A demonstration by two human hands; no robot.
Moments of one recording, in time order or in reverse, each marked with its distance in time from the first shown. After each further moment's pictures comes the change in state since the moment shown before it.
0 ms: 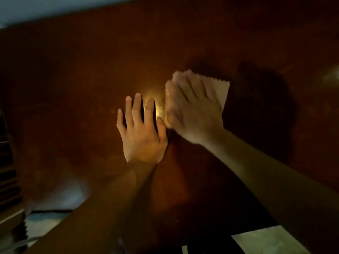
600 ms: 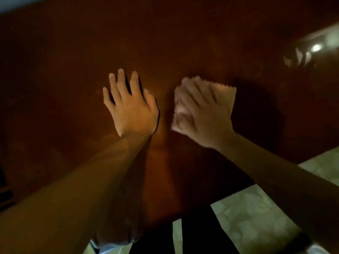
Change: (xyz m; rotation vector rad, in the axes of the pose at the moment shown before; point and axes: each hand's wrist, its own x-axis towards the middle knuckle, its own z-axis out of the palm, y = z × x) left_hand 0.000 -0.004 0.005 -0.026 0.006 0.038; right_hand -0.107 -0.010 0.023 0.064 0.059 0.147
